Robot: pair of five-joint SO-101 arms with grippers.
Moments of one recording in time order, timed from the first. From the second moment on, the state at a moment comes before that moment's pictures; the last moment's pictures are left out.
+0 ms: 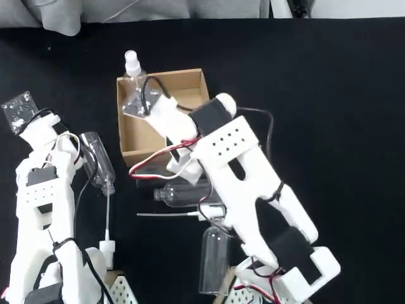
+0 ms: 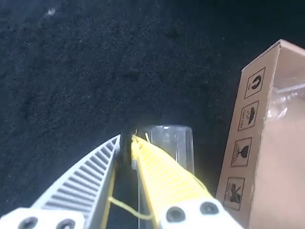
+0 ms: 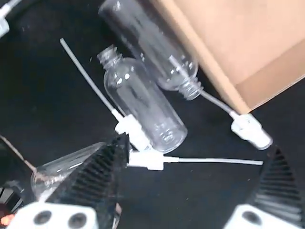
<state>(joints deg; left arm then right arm) -22.4 -35.6 59.4 27.1 10.9 -34.2 -6.5 0.5 99.3 27.6</state>
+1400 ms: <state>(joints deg) -23.4 -35.6 59.4 26.9 10.9 -44.8 -6.5 25.2 85.7 43.0</state>
